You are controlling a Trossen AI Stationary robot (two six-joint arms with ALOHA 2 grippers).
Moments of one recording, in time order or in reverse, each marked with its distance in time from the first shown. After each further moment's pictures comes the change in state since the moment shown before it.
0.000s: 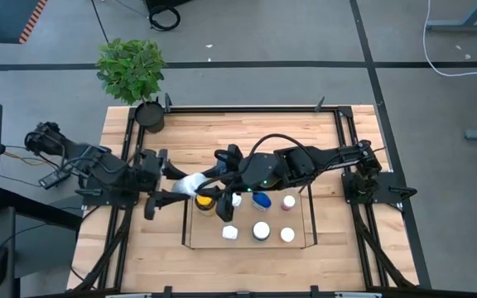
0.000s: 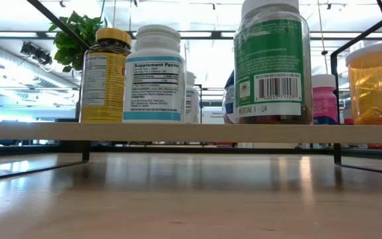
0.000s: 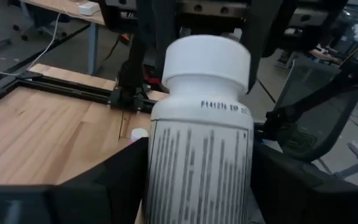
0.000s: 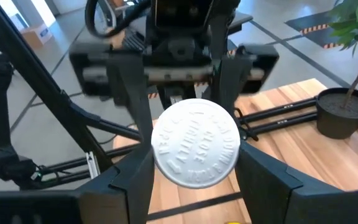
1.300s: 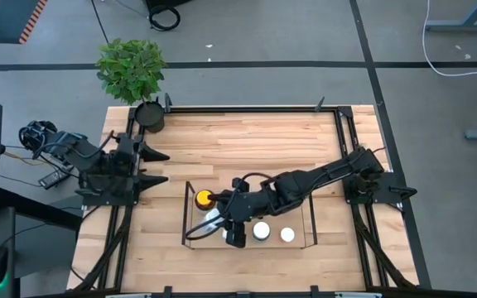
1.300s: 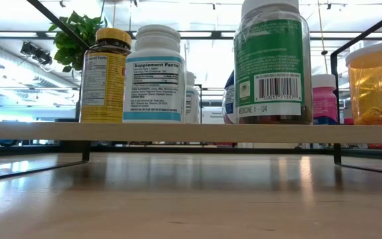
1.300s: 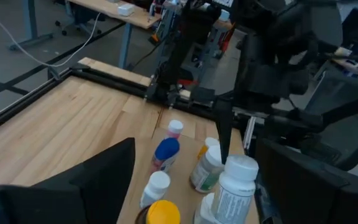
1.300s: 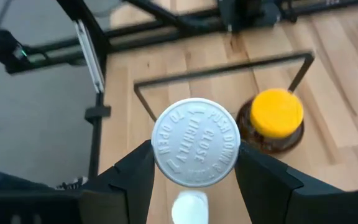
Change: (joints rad) left arm 0.000 -0.216 0.000 -0.260 -0.126 -0.082; right arm 0.068 -0.002 -0.269 -0.115 -0.124 0.087
